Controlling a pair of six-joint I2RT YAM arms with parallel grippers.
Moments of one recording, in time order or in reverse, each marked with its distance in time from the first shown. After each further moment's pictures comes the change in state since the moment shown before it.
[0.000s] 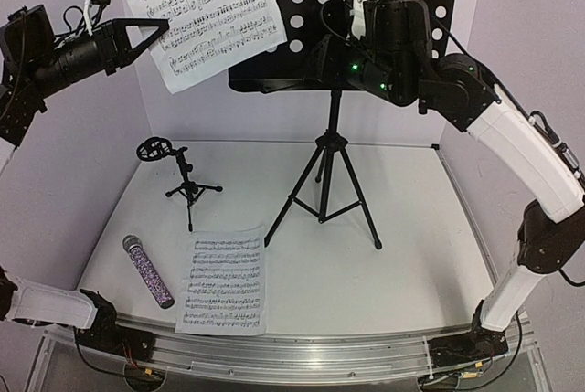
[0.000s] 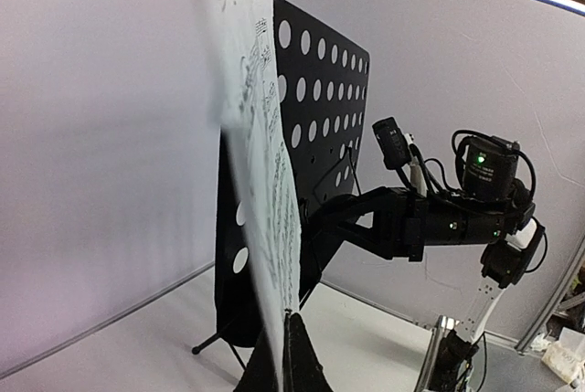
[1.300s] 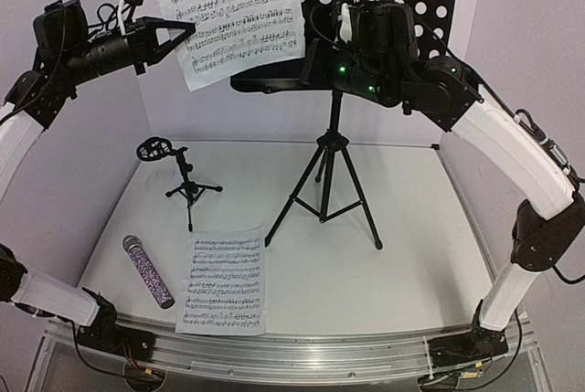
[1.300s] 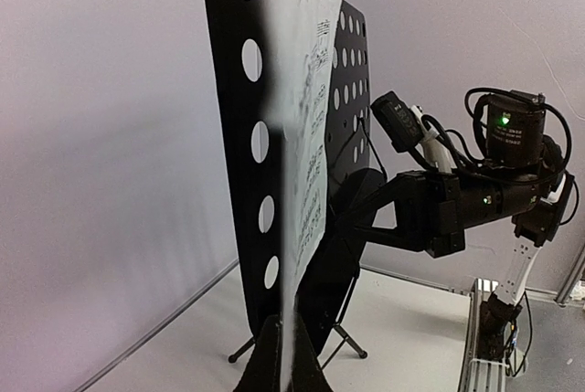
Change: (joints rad) left arm 0.000 0.135 0.039 0.055 0.062 0.198; right arm -0.028 0.046 0.010 0.026 -0.103 0.084
